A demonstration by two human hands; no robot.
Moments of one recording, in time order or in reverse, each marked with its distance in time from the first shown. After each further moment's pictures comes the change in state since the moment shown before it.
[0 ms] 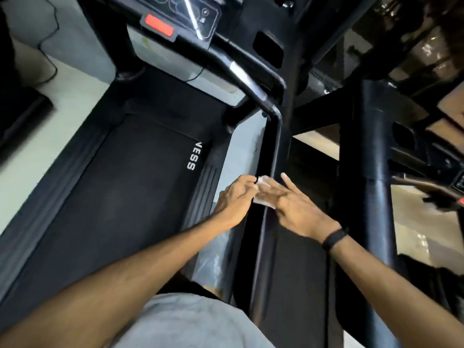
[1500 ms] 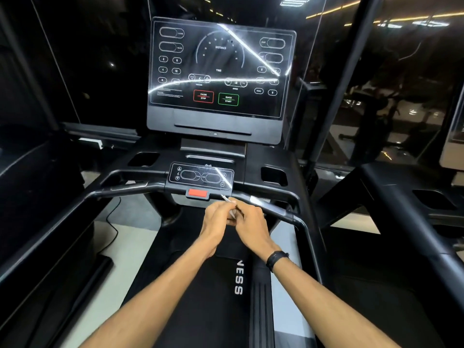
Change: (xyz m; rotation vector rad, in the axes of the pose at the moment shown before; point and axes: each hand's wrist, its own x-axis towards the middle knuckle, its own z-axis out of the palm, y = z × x) left_hand 0.049 0.168 -0.187 -0.096 0.219 0.233; right_hand 0.194 -0.099 -0.146 0.757 0.968 0.157
